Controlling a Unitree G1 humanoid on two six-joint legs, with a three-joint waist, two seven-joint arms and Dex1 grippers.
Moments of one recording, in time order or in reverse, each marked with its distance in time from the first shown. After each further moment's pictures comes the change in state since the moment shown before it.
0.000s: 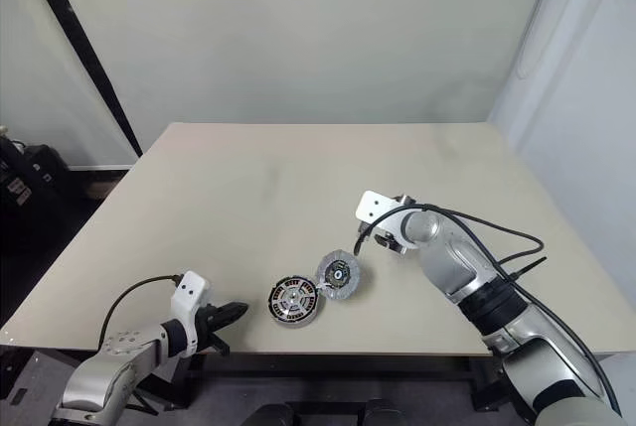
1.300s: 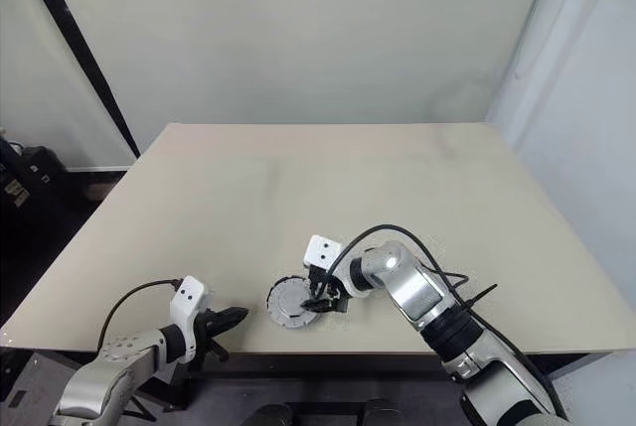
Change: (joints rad) left arm 0.032 0.003 0.000 -0.028 -0.001 -0.006 -0.037; right arm 0.087 0.226 0.015 0.029 0.312 -0.136 0.385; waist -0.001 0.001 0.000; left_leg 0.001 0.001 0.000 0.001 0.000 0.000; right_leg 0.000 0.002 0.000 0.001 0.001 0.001
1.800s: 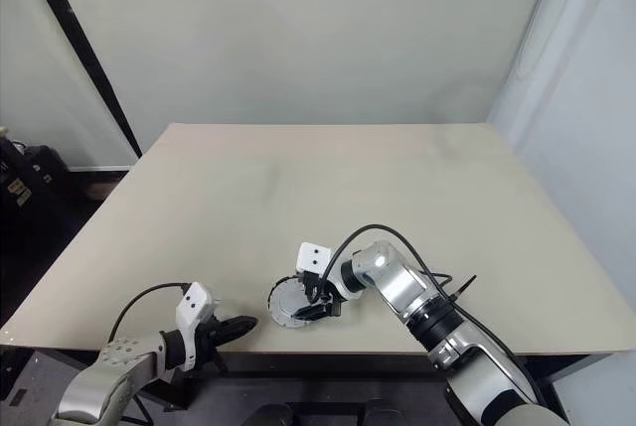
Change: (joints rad) left arm 0.019 0.025 -0.032 -0.001 0.001 -0.062 -0.118; right arm -0.057 0.095 0.016 0.233 -0.035 -0.176 0.040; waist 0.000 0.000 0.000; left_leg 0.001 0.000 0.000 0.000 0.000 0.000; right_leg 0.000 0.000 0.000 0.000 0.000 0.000
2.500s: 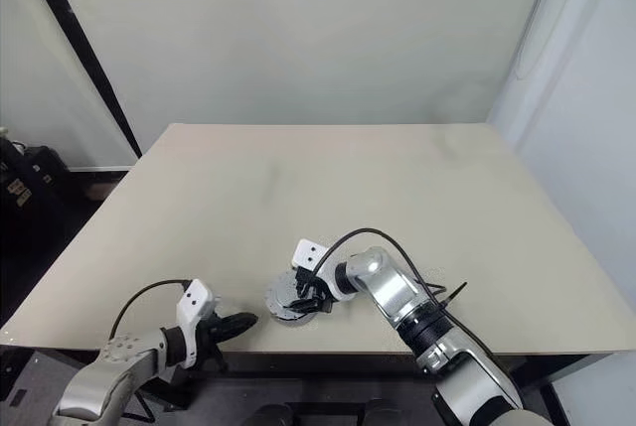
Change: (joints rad) left arm -0.016 0.000 -0.002 0.000 0.002 -0.002 0.004; right arm 0.041 0.067 -0.039 -0.028 -0.012 0.095 -0.122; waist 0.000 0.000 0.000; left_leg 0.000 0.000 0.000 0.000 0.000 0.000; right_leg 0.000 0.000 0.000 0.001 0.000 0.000
